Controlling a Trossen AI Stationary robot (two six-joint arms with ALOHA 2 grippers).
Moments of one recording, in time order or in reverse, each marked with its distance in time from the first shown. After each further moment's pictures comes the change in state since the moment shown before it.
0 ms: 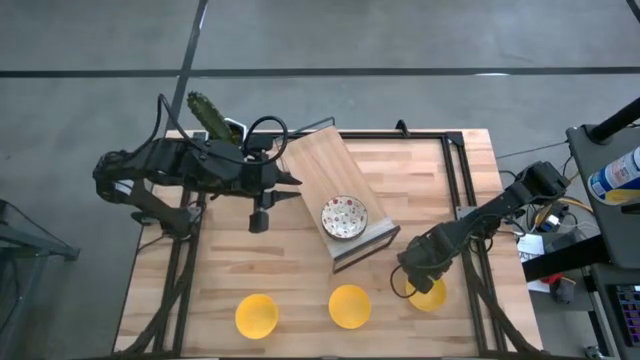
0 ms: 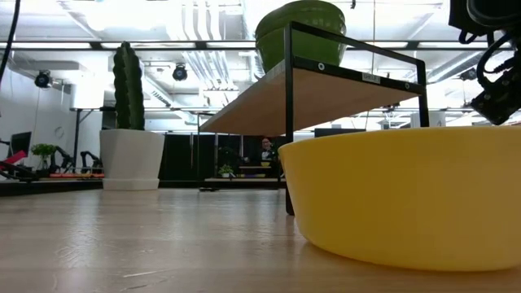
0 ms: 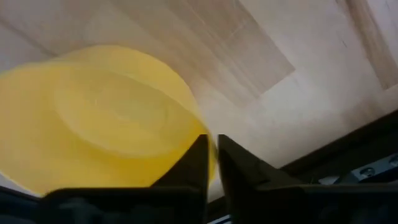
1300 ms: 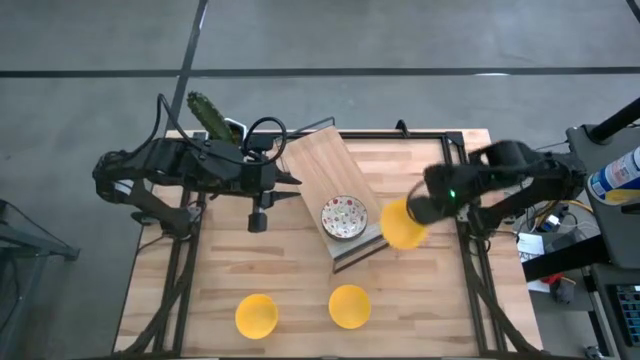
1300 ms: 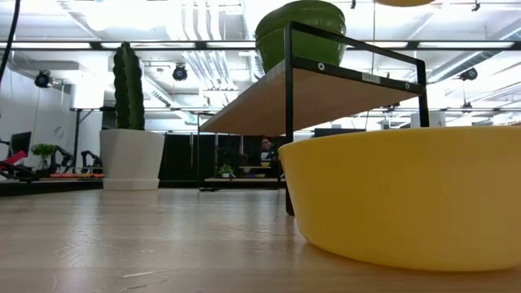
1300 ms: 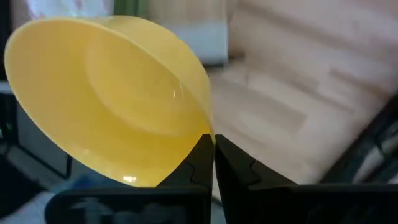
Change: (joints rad) left arm 0.000 -0.002 0.000 -0.002 0.001 0.056; right arm -0.321 -0.151 0.903 -0.593 0.279 0.079
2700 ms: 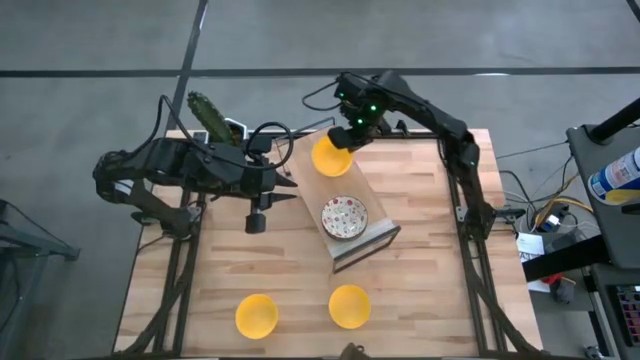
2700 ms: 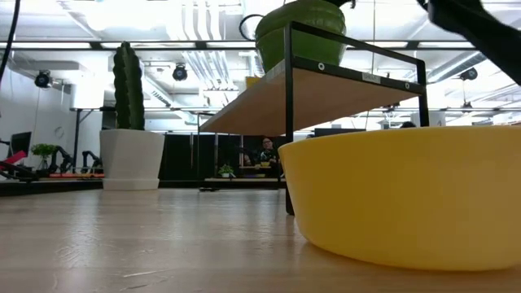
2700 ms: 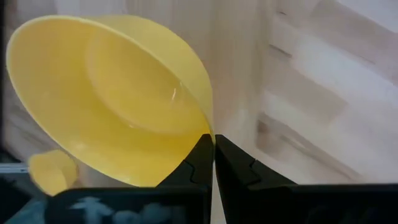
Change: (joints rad) left arm 0.000 0.000 0.000 -0.079 0.000 -0.047; right arm -0.704 0.855 0.672 0.001 -0.243 -0.809
